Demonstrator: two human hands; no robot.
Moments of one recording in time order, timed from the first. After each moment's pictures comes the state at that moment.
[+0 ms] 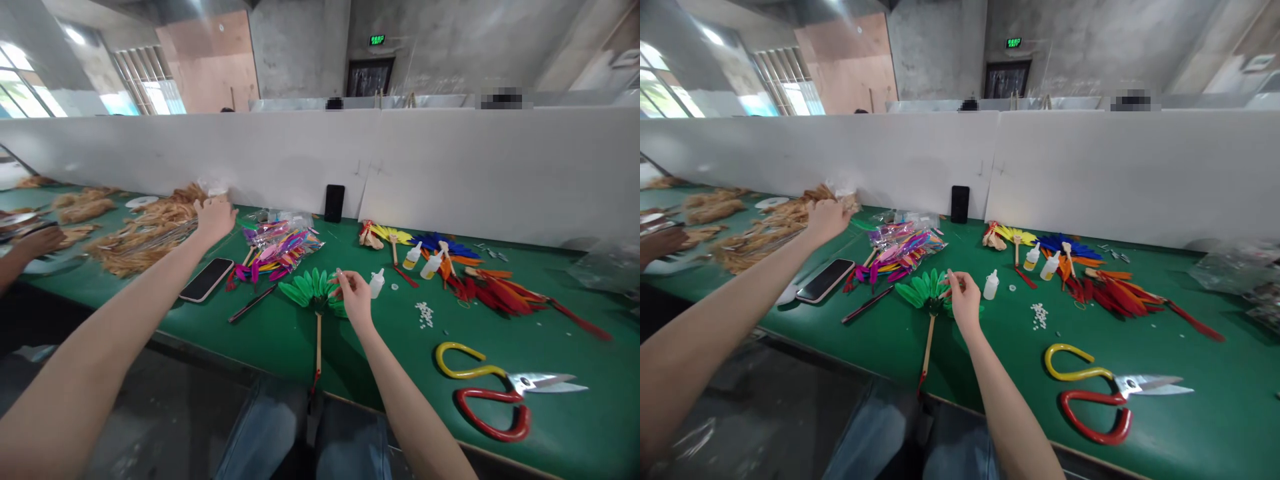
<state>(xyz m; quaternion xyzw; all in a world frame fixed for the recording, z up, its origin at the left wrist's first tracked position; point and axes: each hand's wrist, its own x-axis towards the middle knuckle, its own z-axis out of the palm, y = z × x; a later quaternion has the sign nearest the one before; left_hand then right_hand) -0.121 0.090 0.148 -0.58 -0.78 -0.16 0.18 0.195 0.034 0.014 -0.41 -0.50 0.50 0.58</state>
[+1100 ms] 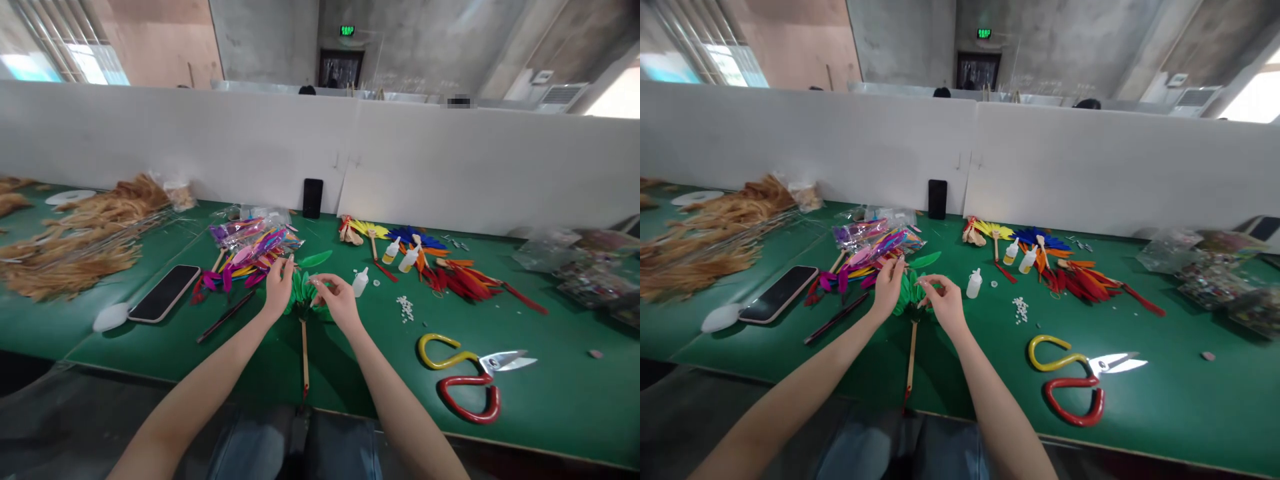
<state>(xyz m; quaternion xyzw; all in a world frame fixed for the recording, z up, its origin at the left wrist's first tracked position) 0.053 0.059 0.011 -0.56 -0.57 -0.57 -0.19 0.196 0.039 0.015 -0.37 -0.54 0.54 0.53</state>
